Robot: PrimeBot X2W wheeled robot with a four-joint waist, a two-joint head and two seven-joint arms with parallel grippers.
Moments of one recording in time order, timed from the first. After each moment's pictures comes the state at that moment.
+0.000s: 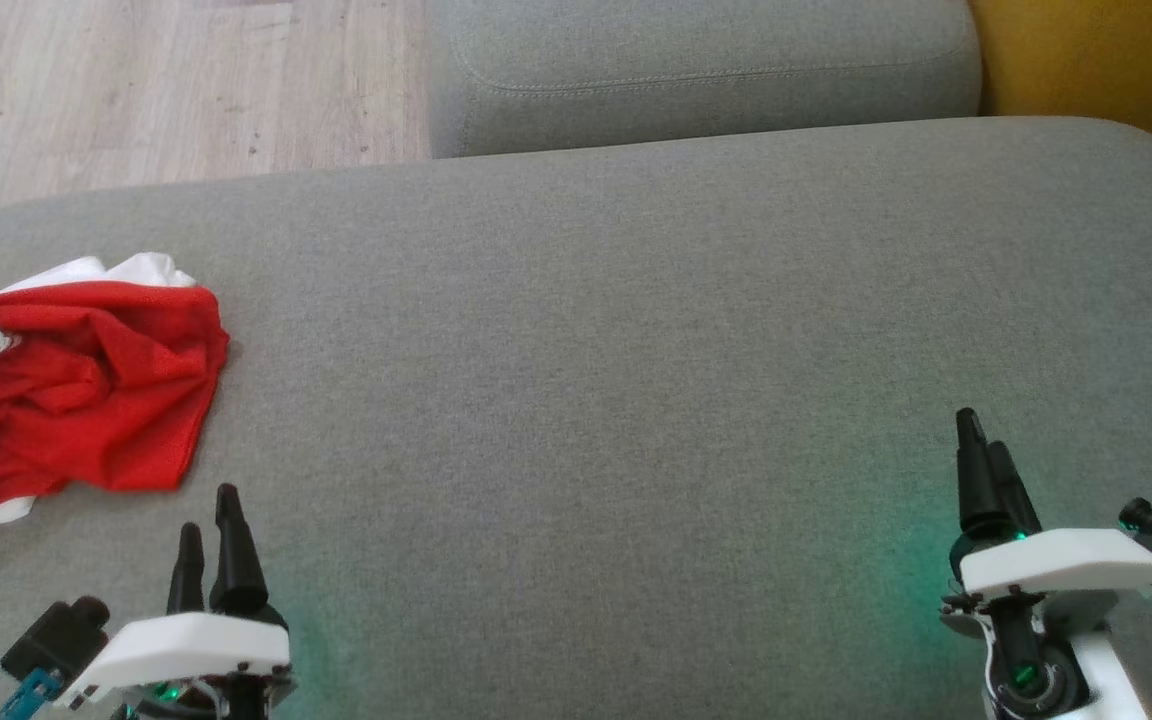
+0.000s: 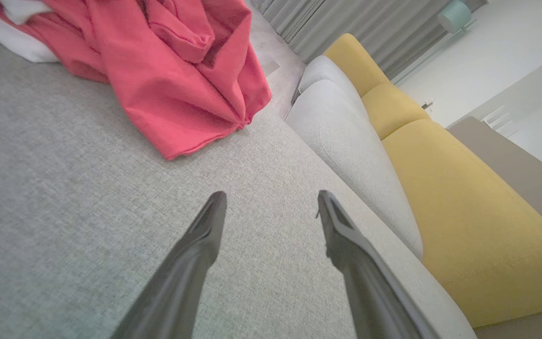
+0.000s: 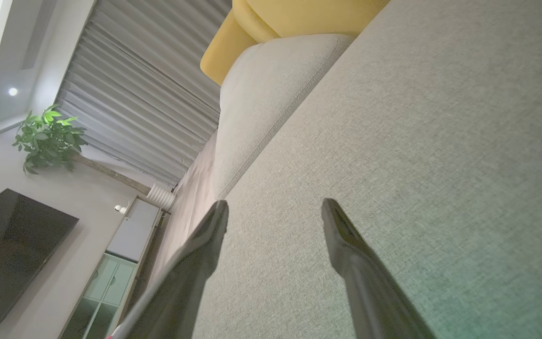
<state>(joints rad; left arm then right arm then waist) -0.05 0.05 0.01 0.36 -0.87 -0.11 -0.06 -0.10 -0.08 0.04 0.40 0.96 0.13 -0.06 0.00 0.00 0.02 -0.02</state>
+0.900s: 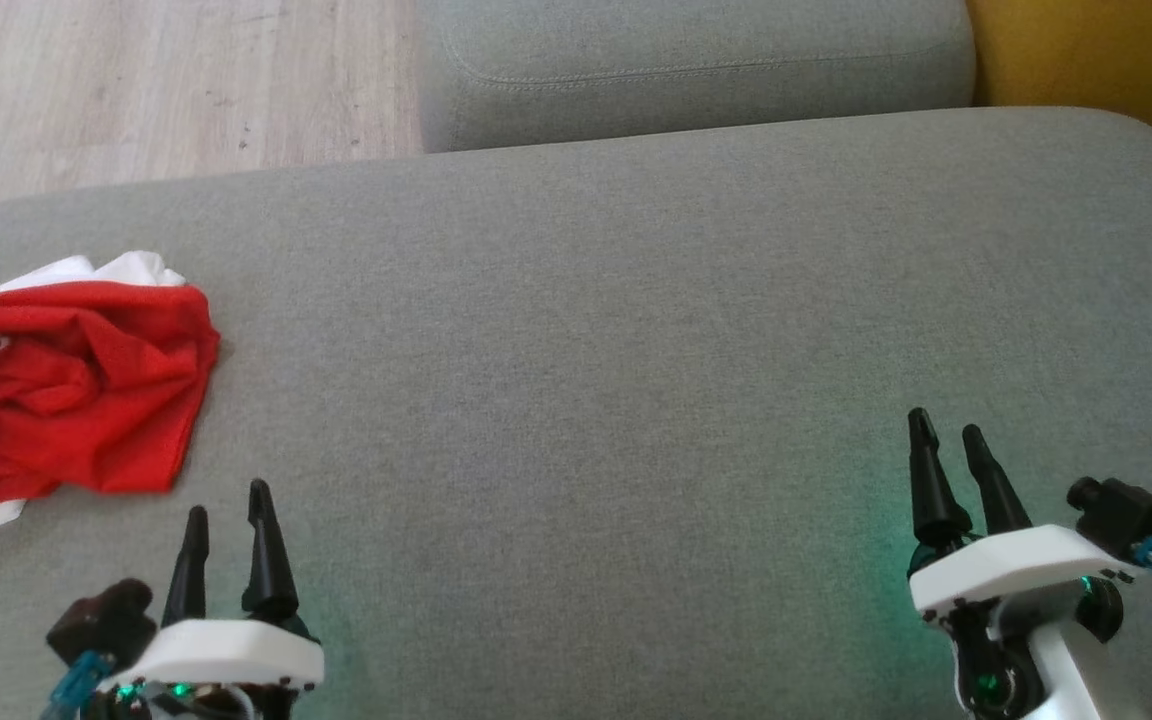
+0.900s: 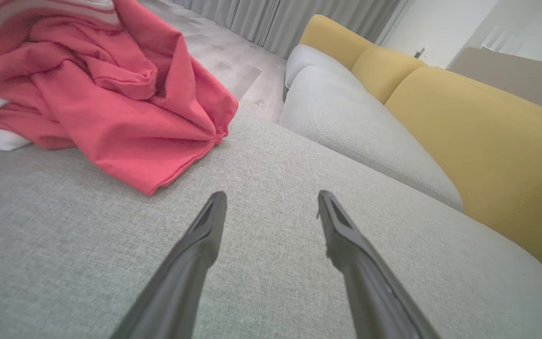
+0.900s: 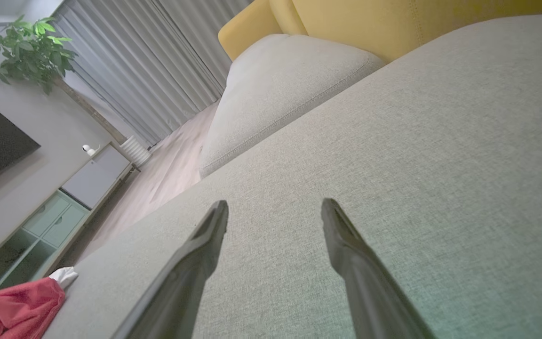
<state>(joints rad) -0.04 0.05 -0.01 0.36 -0.53 -0.10 -0.14 -0.12 -0.09 0.10 0.43 0.64 0.13 -0.13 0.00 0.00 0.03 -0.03</state>
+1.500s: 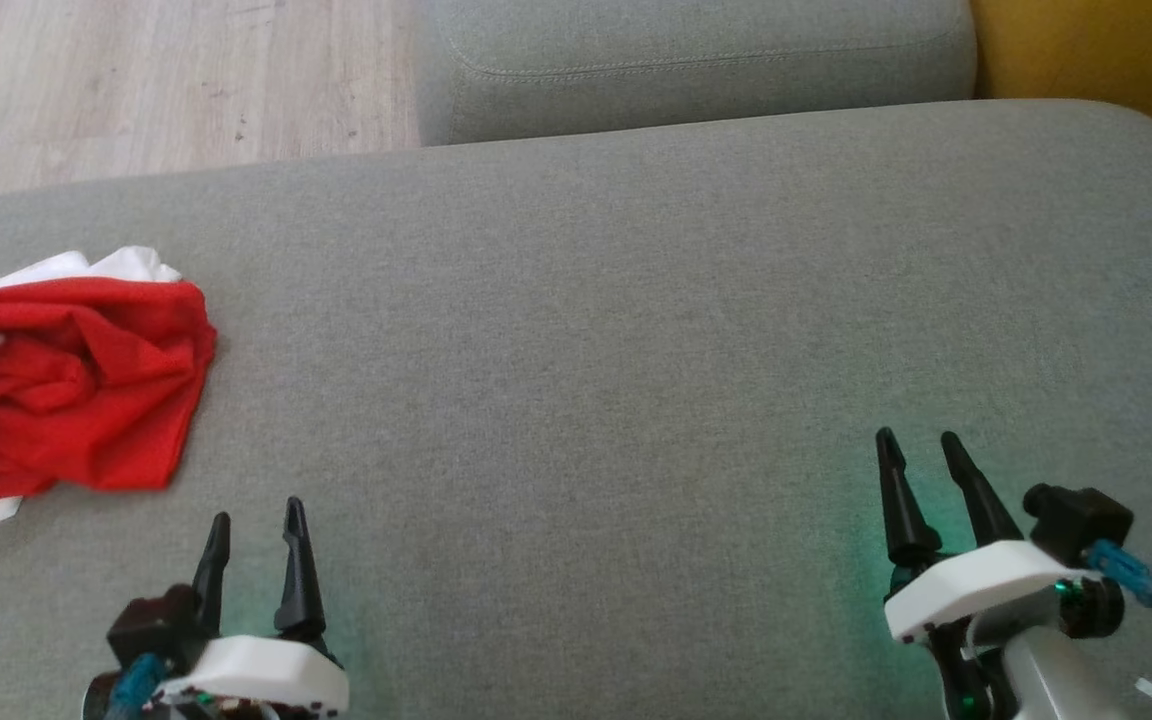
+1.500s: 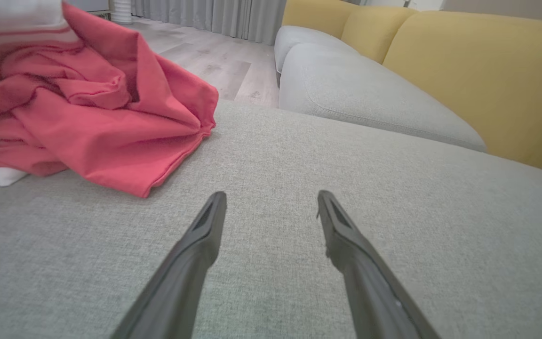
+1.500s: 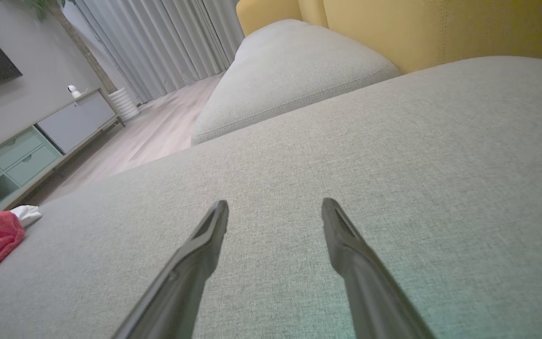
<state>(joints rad) -0.04 0.05 -0.03 0.41 -0.30 -0.07 -0.19 -0.12 -0.09 0.13 0.48 0.41 0.13 -0.18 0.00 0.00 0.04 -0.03</state>
